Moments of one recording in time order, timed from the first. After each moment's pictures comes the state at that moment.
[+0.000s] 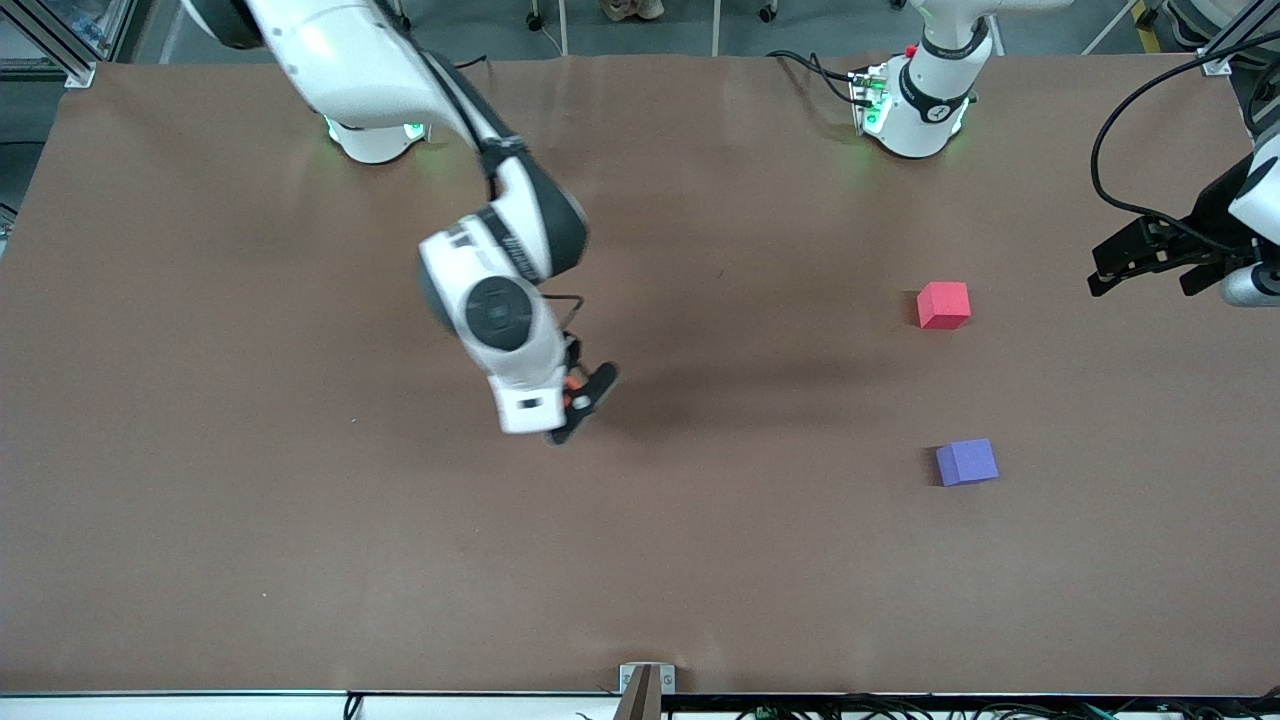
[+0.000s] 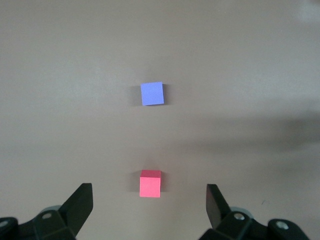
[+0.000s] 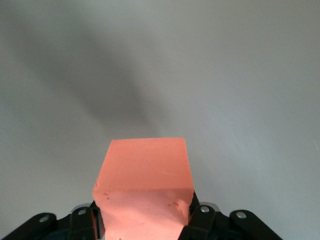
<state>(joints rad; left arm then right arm) -0.03 0.03 -0.02 -1.52 -0.02 1.61 -0.06 0.65 0.72 -0.03 -1.30 0.01 1.94 -0.41</state>
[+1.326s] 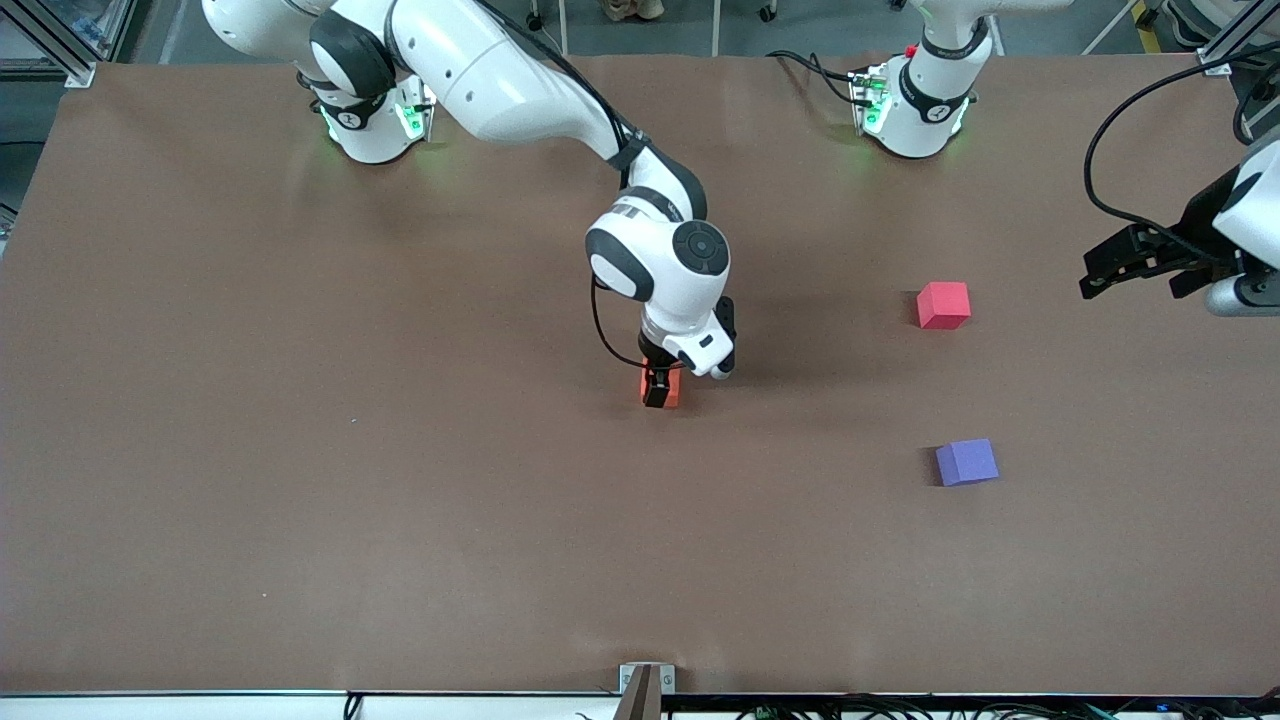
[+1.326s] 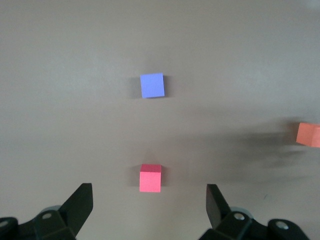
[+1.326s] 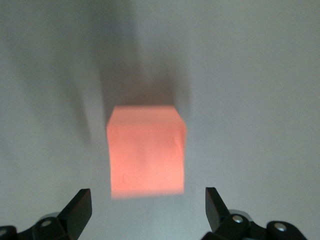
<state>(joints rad) -0.03 0.05 -0.02 -1.56 -0.02 1.60 -0.06 0.87 0.92 -0.05 -1.07 -0.18 1.89 -0.58</state>
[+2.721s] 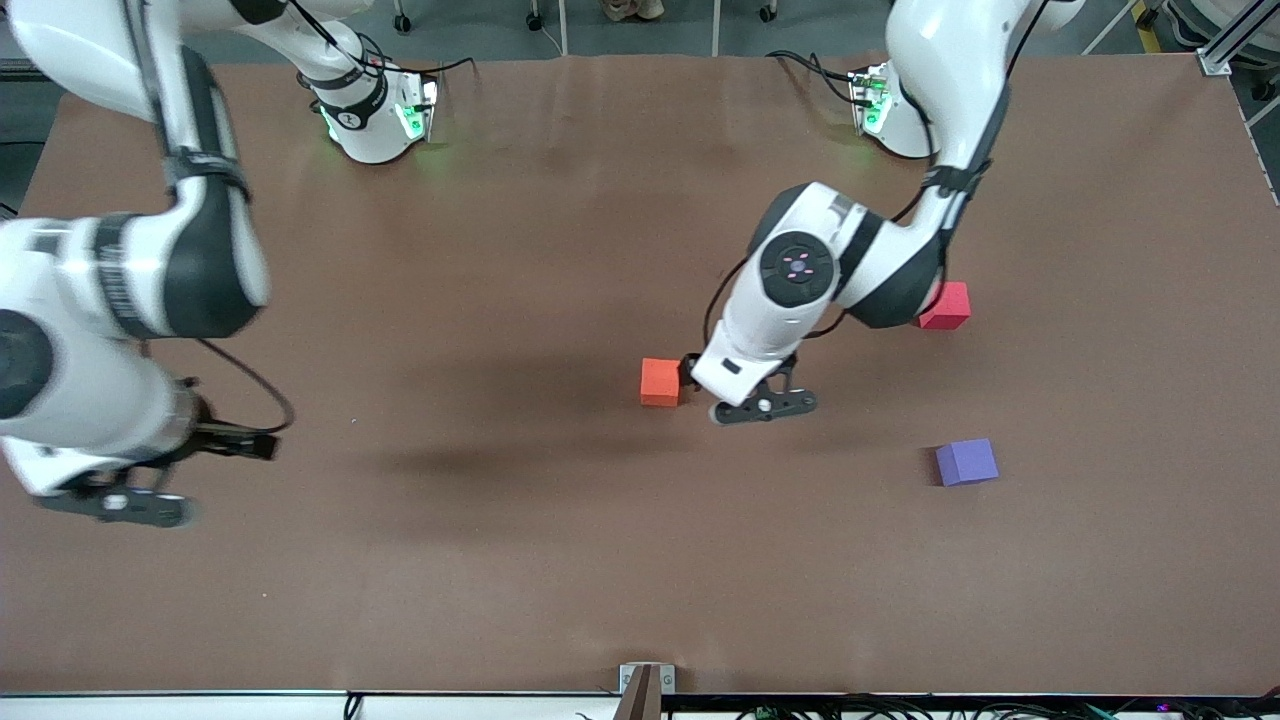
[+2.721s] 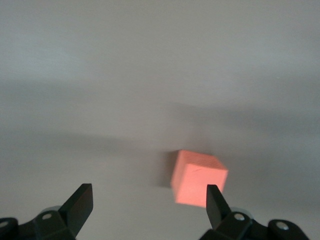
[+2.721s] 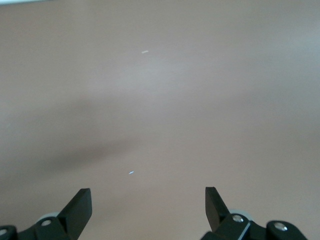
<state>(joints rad) -0.59 0.59 -0.06 -1.51 -0.06 2.16 -0.76 0.12 0.57 -0.07 -1.06 -0.17 1.57 0.30</state>
